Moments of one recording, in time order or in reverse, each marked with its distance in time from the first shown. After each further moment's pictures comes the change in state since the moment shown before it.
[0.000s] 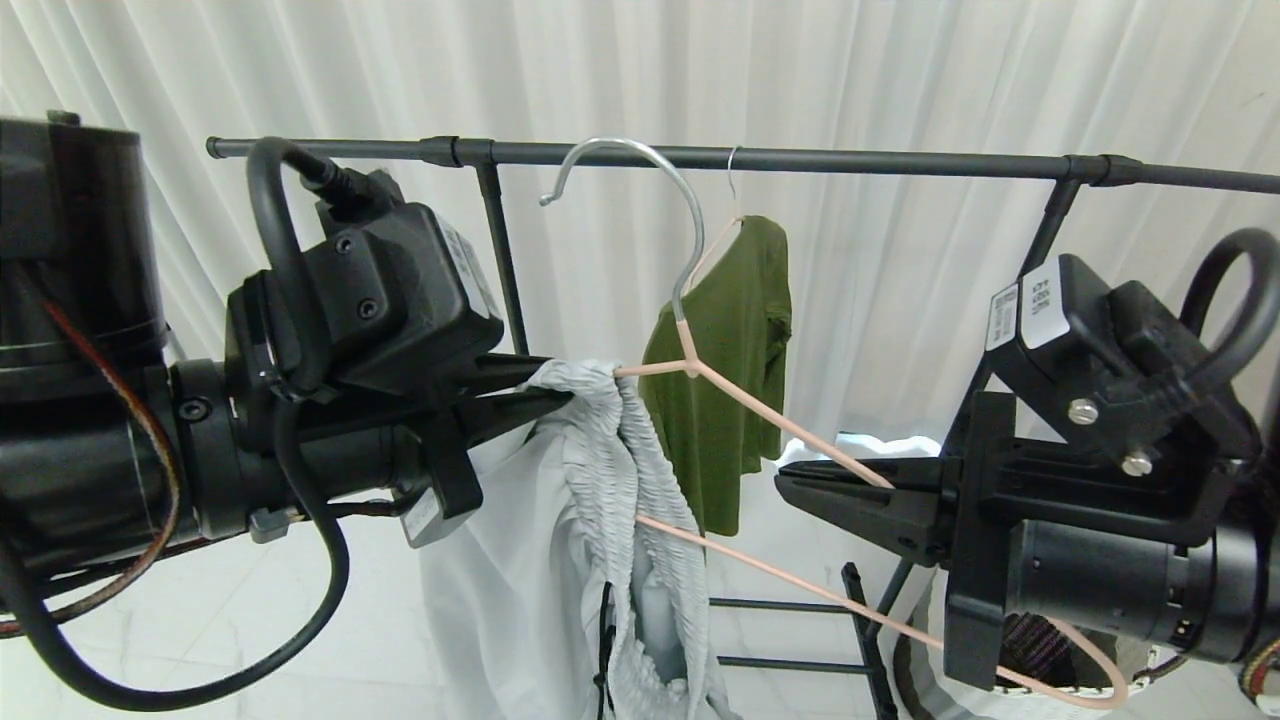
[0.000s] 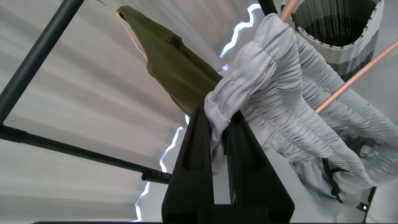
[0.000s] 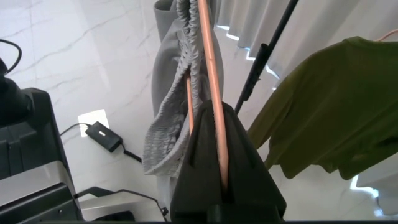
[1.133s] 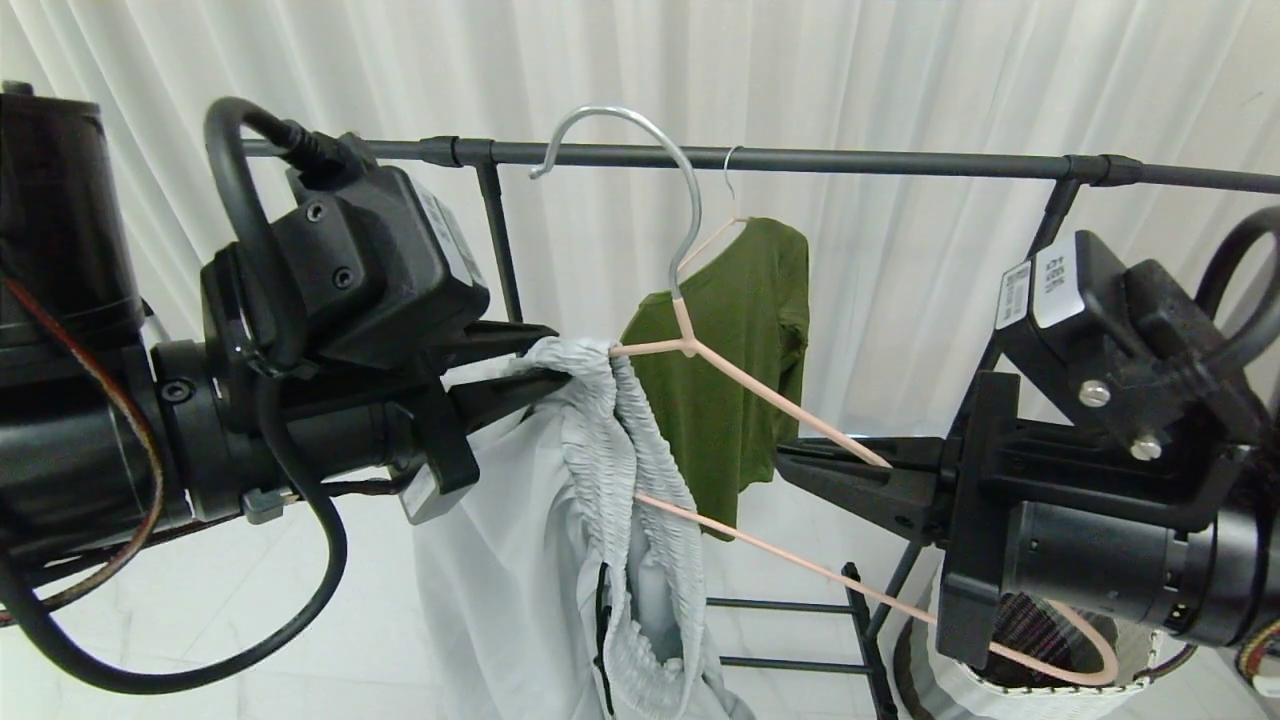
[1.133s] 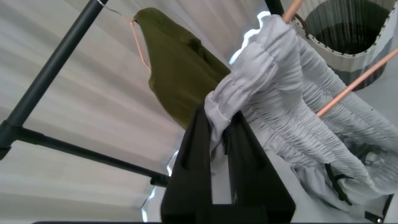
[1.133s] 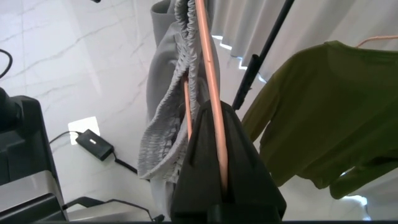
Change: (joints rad) left arm 0.003 -0.006 0.000 -0.051 0.015 0.008; right arm -0.003 0.005 -0.005 -0.044 -0.008 -0.033
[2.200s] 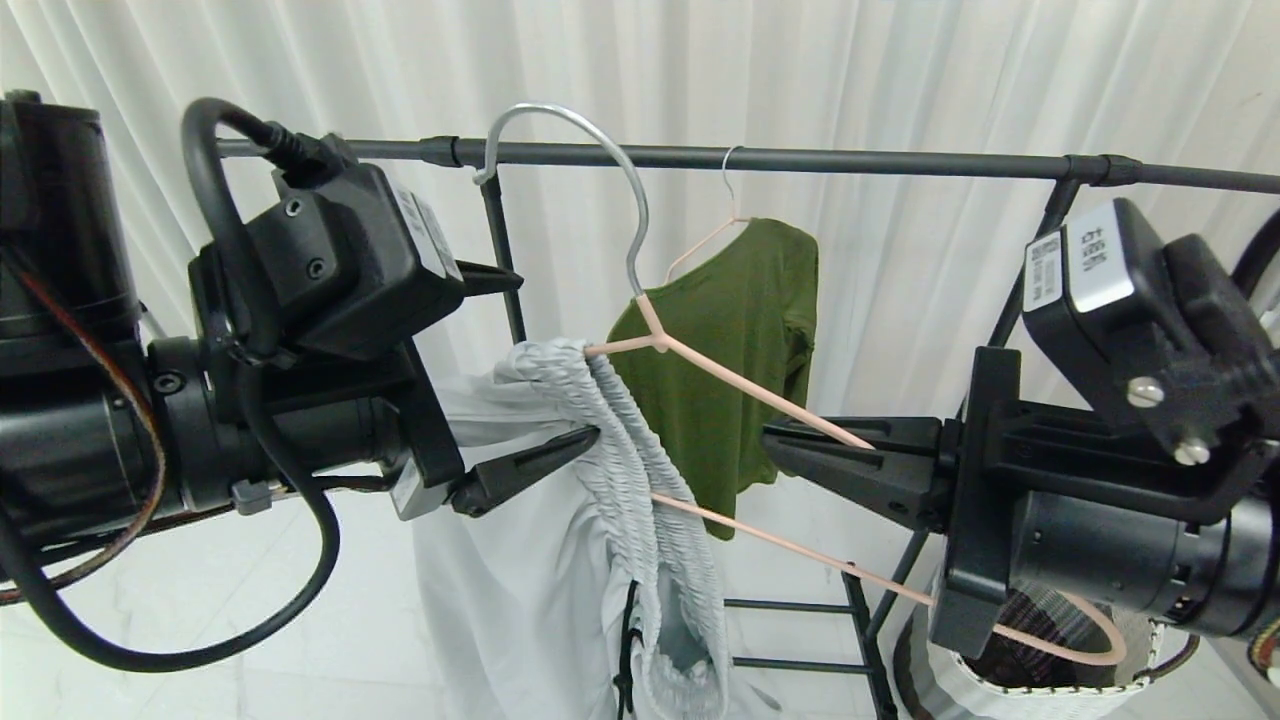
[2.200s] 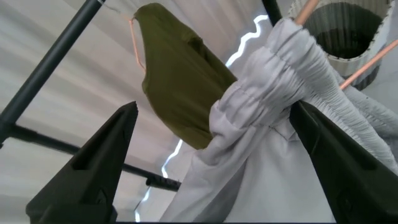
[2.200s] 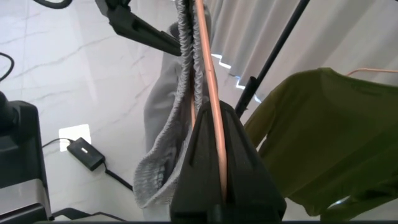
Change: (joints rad) left arm 0.056 0.002 0.005 0.000 -0.090 -0.015; right arm 0.013 0.008 -0.006 -0.066 0.035 -0.057
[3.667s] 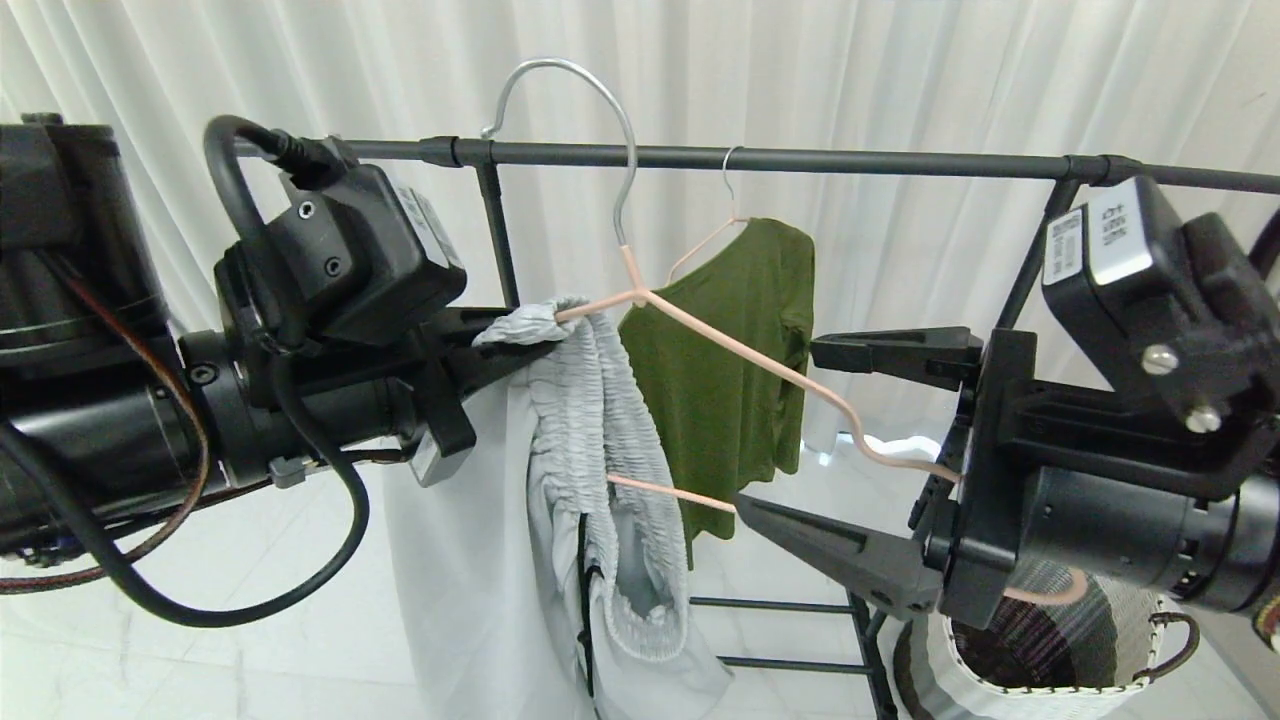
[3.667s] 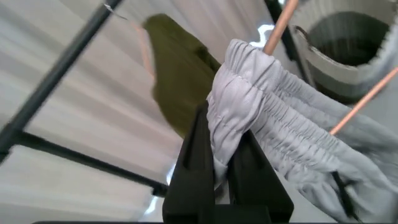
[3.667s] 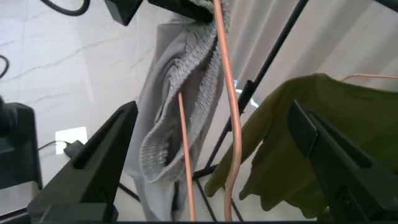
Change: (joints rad) left arm 0.057 0.033 0.064 -0.197 -0.009 0.017; right arm -0.044 -0.007 -0.002 -0.003 0.002 -0.011
